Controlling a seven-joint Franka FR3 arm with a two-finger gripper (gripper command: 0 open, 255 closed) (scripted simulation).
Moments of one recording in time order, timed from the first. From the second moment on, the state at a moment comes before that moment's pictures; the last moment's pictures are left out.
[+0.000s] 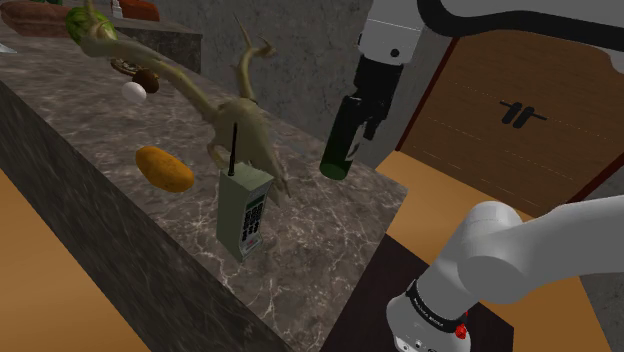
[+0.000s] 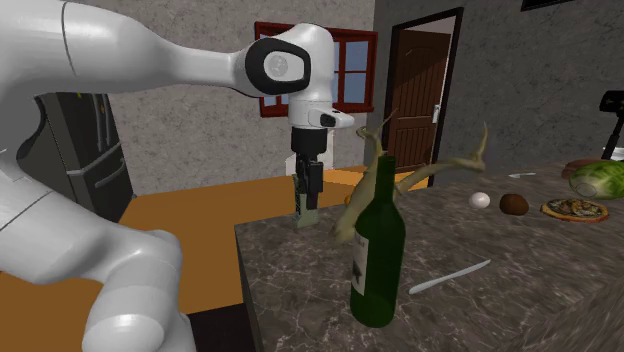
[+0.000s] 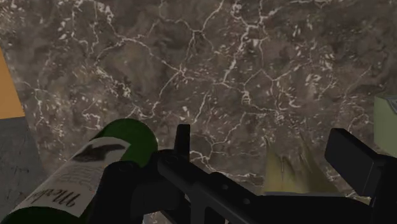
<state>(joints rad) 0.08 -0.68 0.16 -2.32 0.06 1.57 0.23</state>
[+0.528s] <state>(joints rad) 0.13 -0.55 0.32 -2.23 0.16 1.63 0.41</state>
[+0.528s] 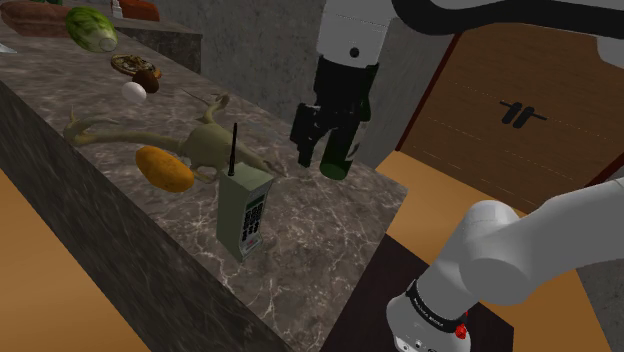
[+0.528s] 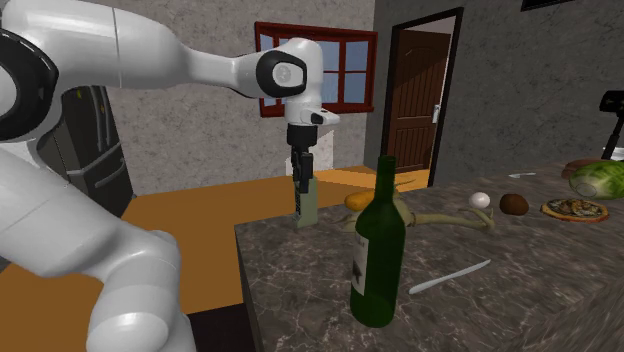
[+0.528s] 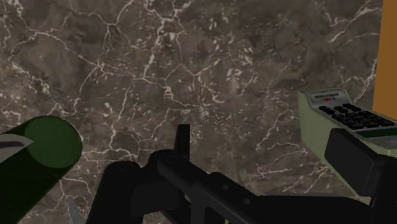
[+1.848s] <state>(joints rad) 0.16 -0.31 0.51 -2.13 0.19 1.80 0.63</state>
